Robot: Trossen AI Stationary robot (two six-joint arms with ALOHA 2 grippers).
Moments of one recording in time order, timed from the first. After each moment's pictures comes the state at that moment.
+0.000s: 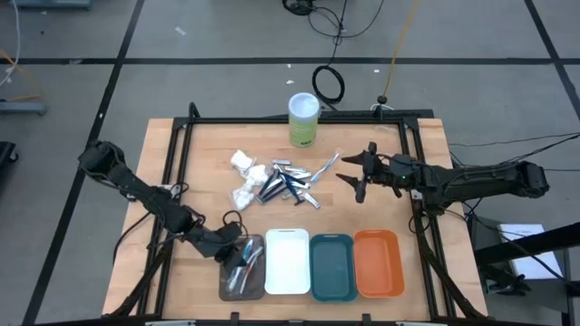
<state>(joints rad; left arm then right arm) -0.61 1.32 0.60 0.05 -0.05 -1.44 -0.10 0.86 0.43 0.23 0.21 -0.02</state>
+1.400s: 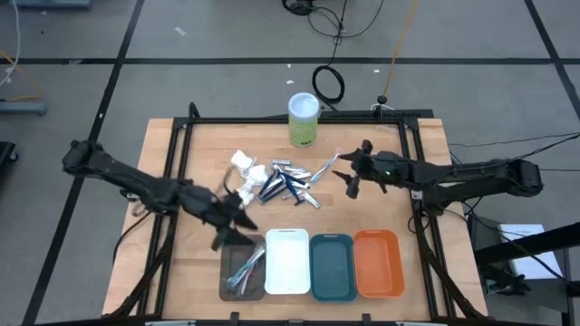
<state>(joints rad) -0.32 1.04 0.64 0.14 0.11 -0.66 -0.19 1.02 0.50 0.14 0.20 -0.08</state>
